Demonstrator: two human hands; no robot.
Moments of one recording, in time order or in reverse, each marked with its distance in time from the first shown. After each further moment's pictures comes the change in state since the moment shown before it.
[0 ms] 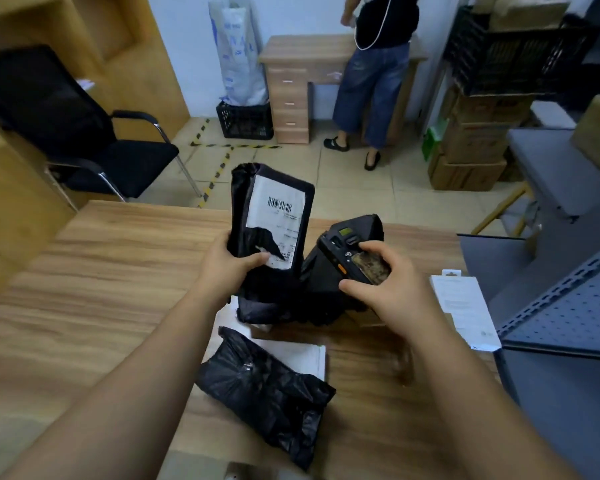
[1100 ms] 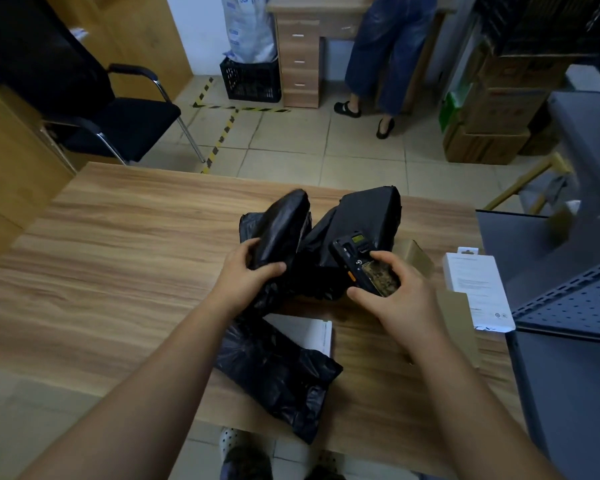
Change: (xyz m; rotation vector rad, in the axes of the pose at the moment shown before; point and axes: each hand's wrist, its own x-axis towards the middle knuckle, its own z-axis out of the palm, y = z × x) left_hand -0.018 -0.057 0.013 0.160 -0.119 -0.110; right_hand -0.016 0.050 0.033 0.041 -0.004 0.087
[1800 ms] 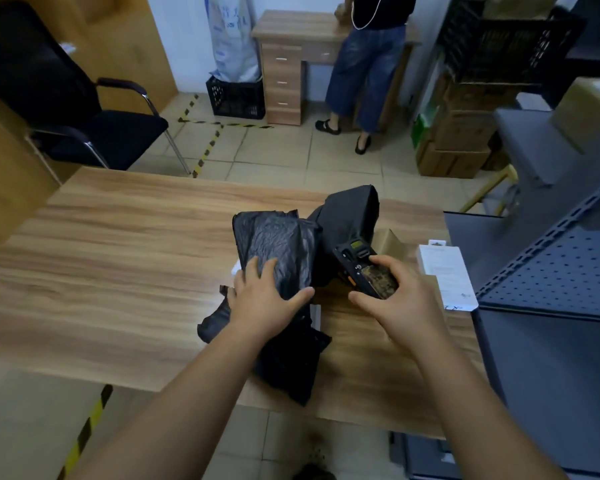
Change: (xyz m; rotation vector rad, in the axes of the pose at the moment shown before) left_hand -0.080 -0.008 0.036 0.690 0.038 0.084; right_hand -0.063 -0.008 -0.020 -0.123 0.050 -0.029
